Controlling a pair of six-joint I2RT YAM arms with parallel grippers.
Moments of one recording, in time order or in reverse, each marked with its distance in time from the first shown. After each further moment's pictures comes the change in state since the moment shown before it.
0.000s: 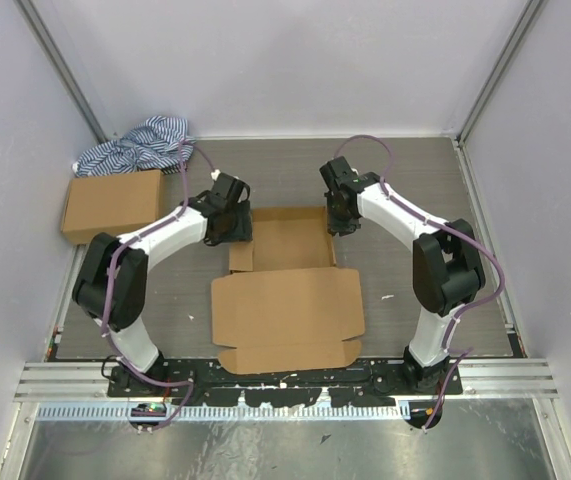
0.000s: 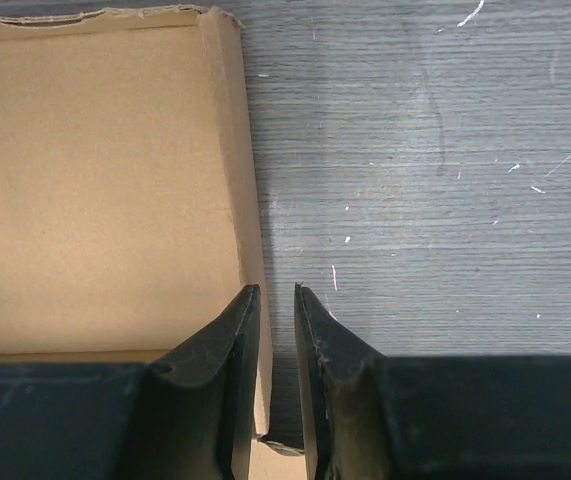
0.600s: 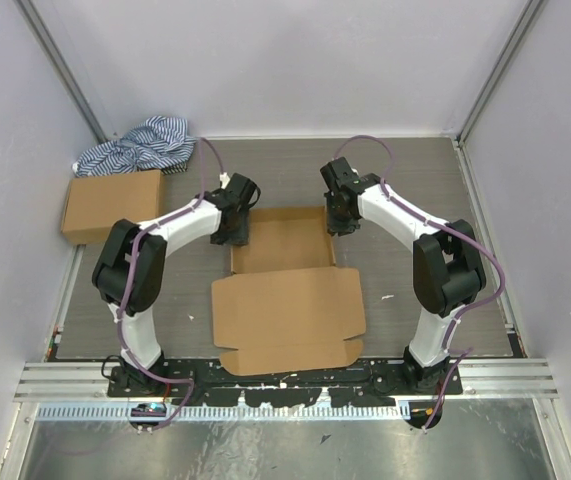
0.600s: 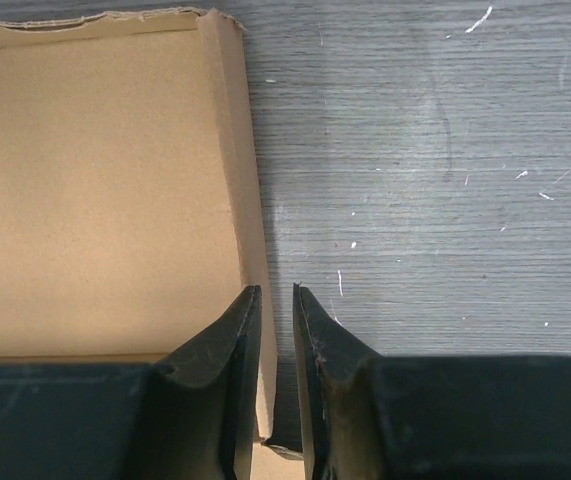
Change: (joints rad) left arm -0.020 0.156 0.116 -0.131 -0.152 0.037; right arm 0.000 -0.006 -0.019 0.027 -0.011 0.000
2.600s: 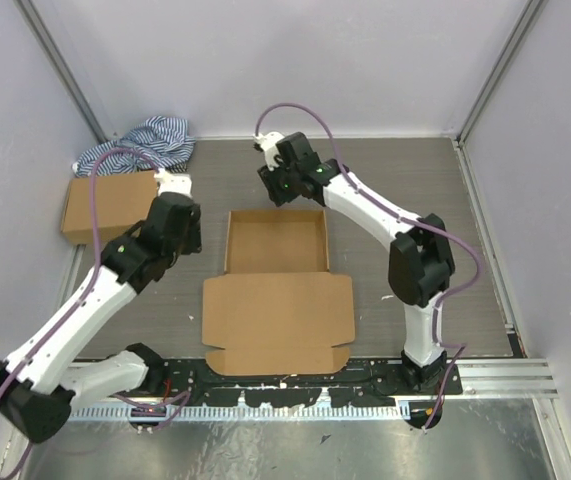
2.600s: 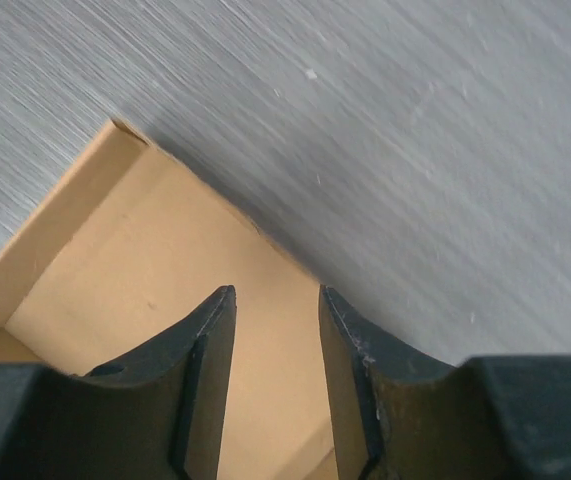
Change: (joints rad) left arm -0.067 -0.785 -0.200 -0.138 -0.189 0.126; right arm 0.155 0.120 0.306 0.228 -0.158 -0.479
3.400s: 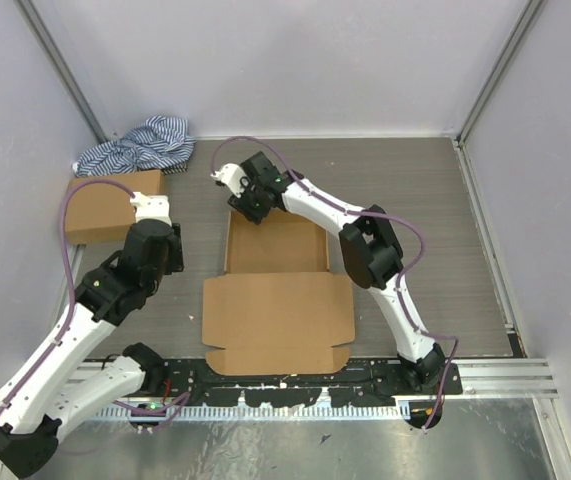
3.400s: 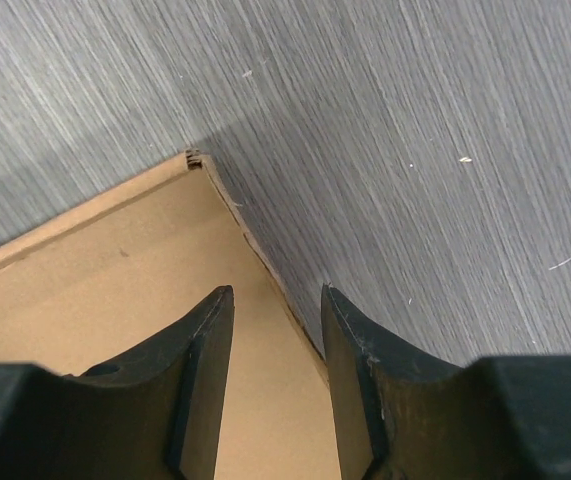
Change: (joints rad) left arm 0.001 -0.295 -0.184 -0.038 -0.086 0.021; right arm 0.099 0.396 0.322 -0.044 -0.119 -0.357
